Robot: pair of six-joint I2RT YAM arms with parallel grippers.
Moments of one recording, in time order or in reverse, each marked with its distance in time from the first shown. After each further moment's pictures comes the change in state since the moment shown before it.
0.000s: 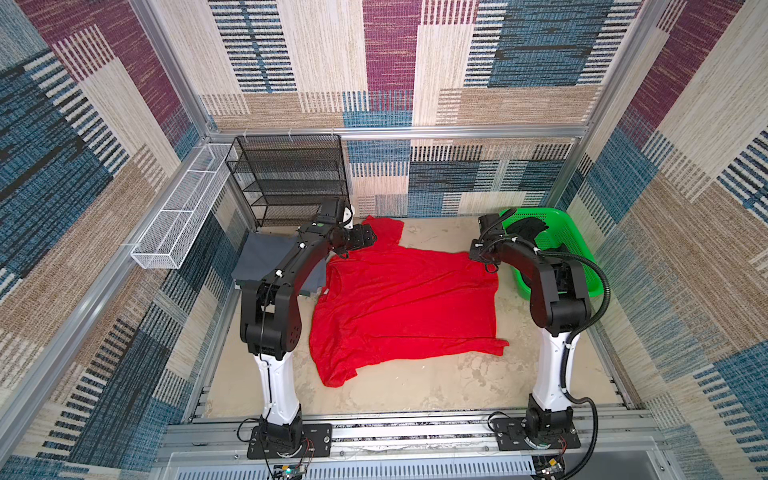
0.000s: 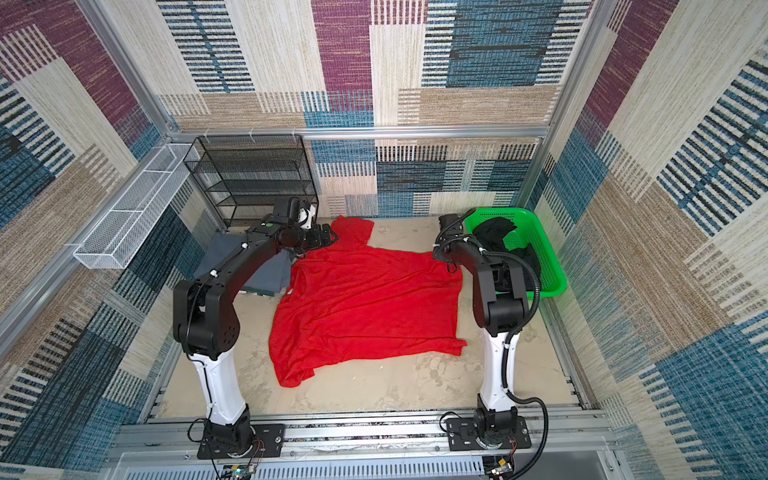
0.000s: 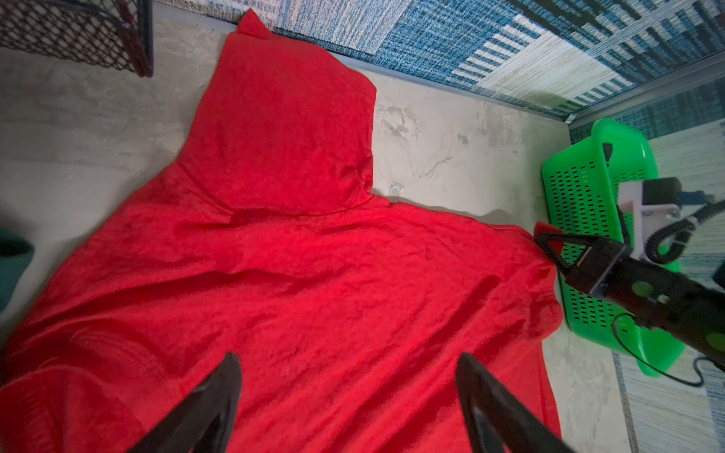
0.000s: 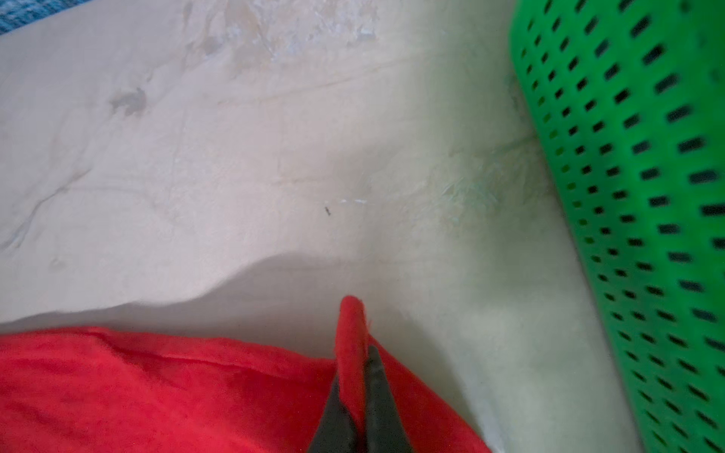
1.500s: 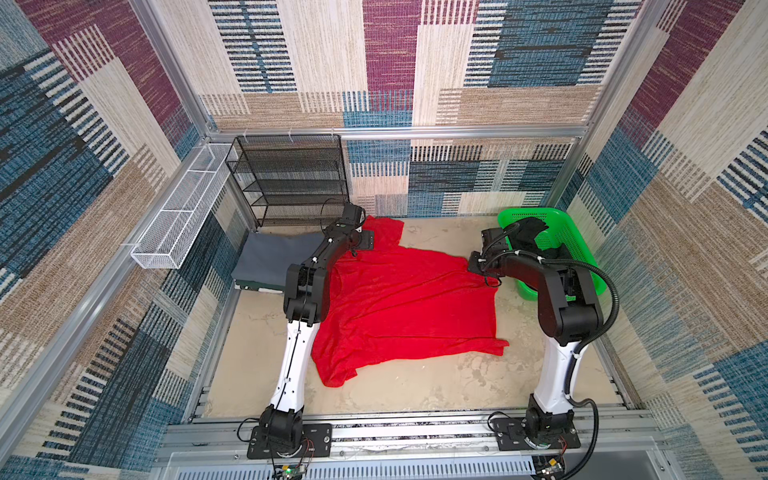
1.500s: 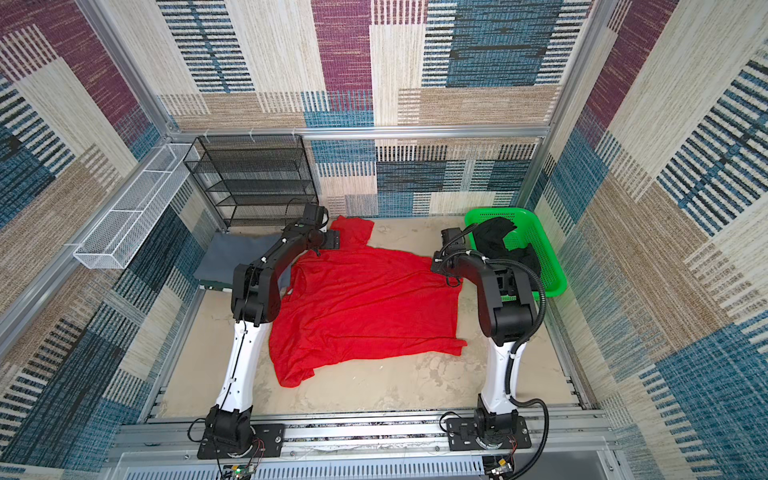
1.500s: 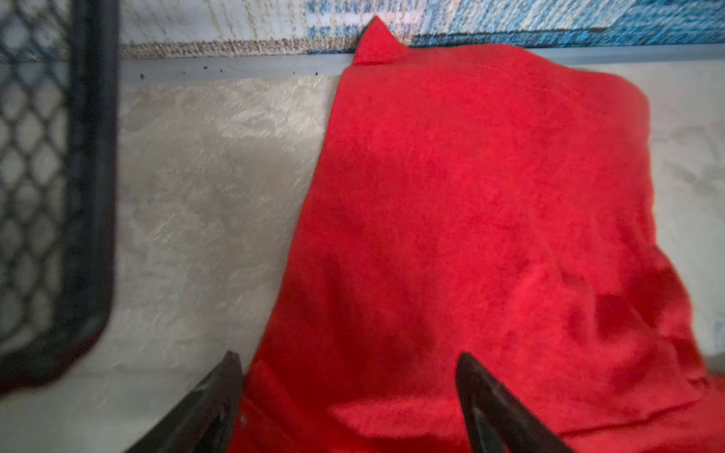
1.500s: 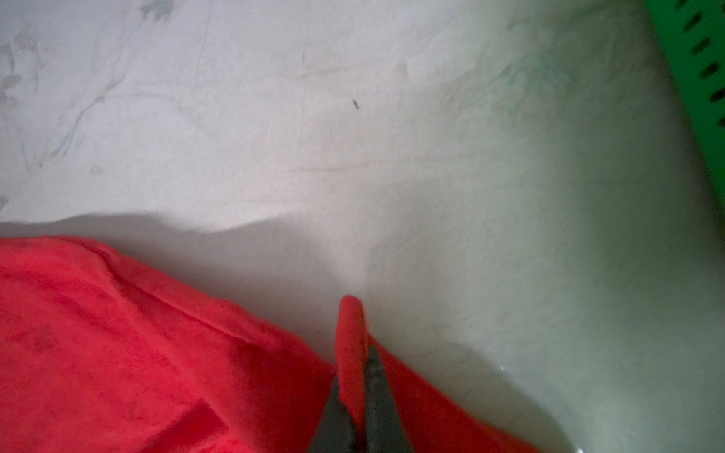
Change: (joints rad) left arm -0.003 0.541 0.505 -0.017 -0.365 0.212; right arm 0.001 -0.095 -0.218 0.143 -0.120 0.038
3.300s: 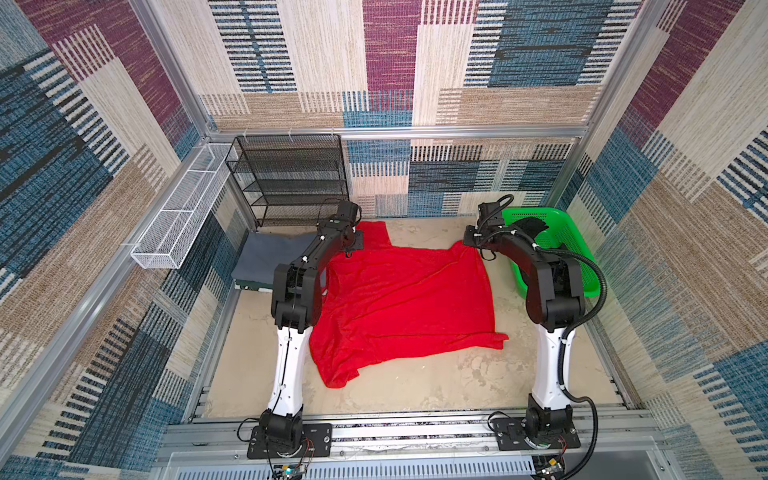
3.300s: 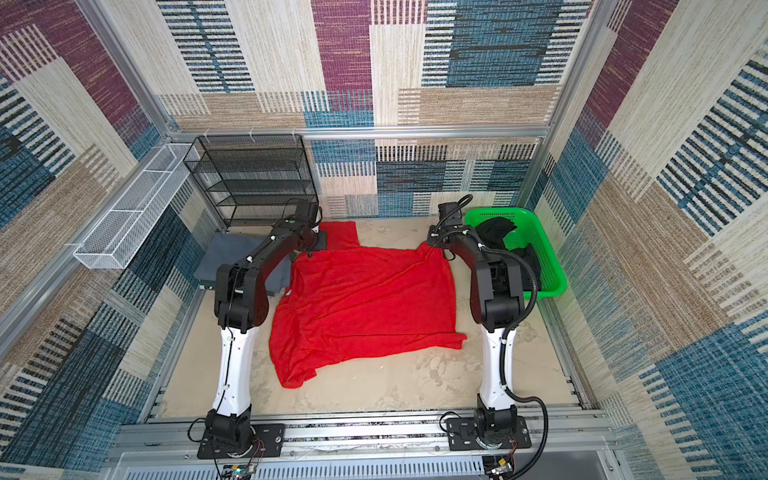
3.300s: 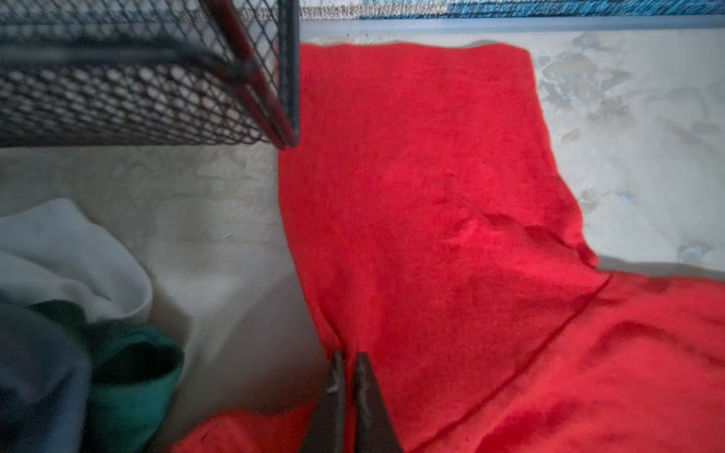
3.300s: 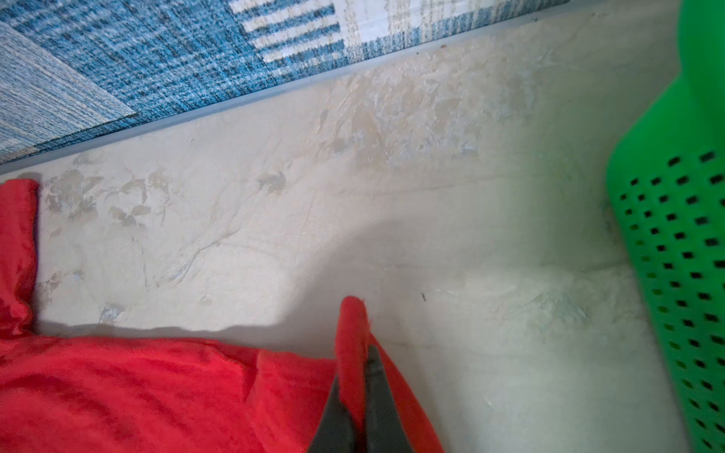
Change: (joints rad) left arm 0.001 -0.243 -0.233 -0.071 -0.059 -0.030; right arm -0.001 0.173 0.423 -0.125 0.001 -0.098
